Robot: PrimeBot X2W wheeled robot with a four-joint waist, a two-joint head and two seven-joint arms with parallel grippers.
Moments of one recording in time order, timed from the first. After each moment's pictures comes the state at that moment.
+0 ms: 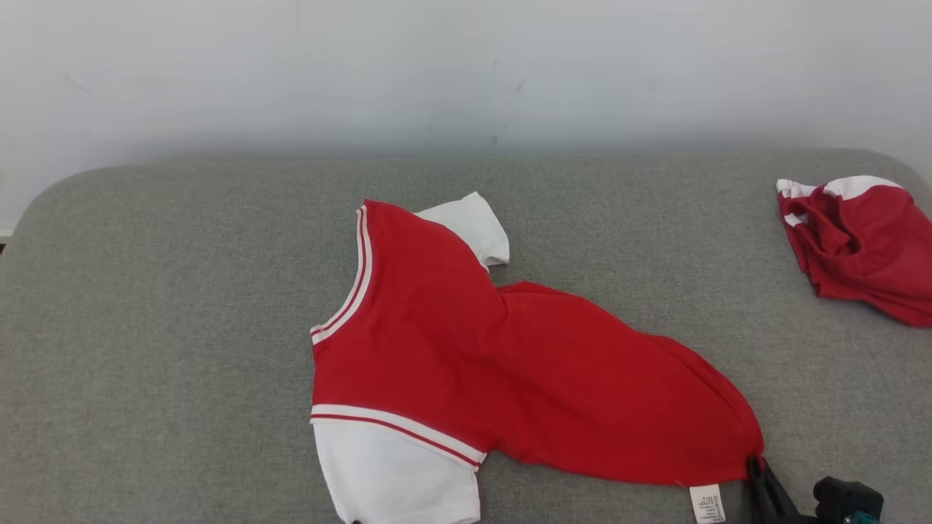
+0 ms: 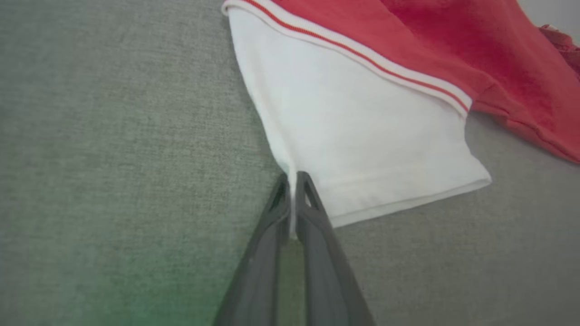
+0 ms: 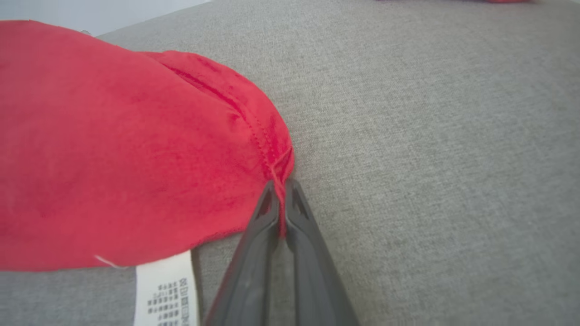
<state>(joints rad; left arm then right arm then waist) -0.07 0.06 -0.29 0.68 -0.40 -0.13 -0.27 -0.12 -0.18 -0.09 0.71 0.29 0.13 -0.26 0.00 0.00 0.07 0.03</state>
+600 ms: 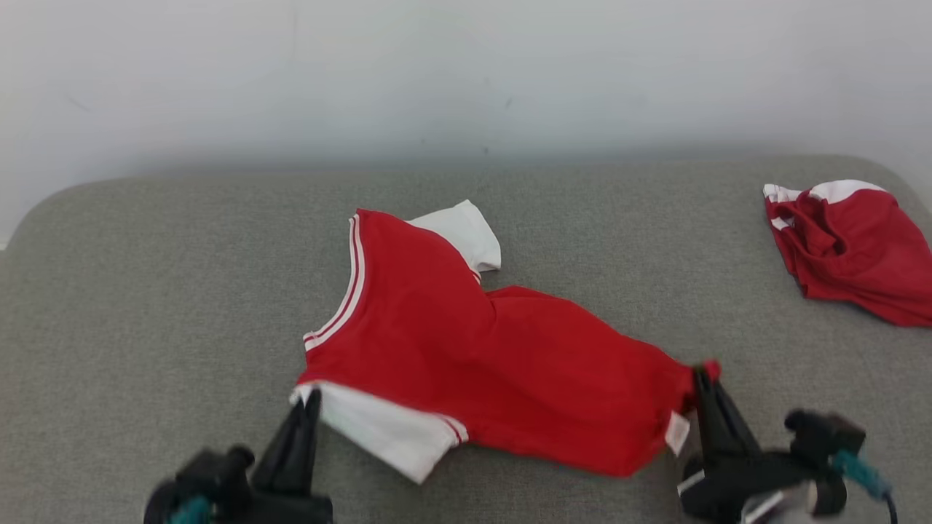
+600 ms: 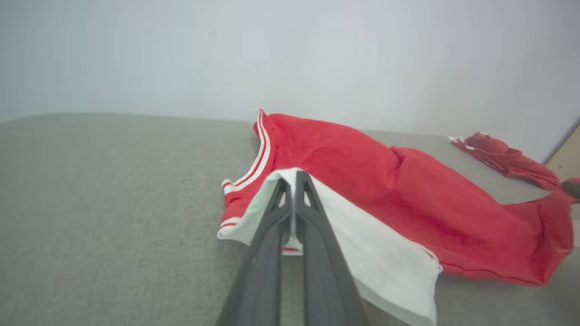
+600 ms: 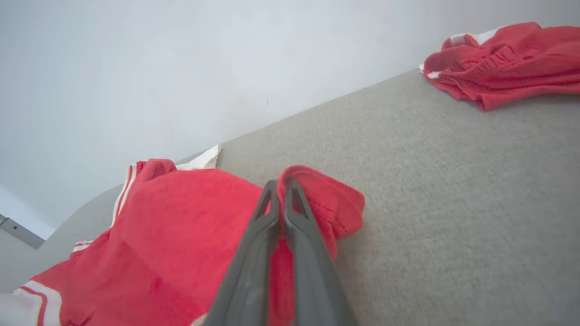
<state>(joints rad) -0.08 0.14 -0.23 0.29 -0.37 -0.13 -0.26 -0.10 -0.16 0.08 0.41 0.51 0.13 -0.25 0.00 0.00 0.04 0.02</state>
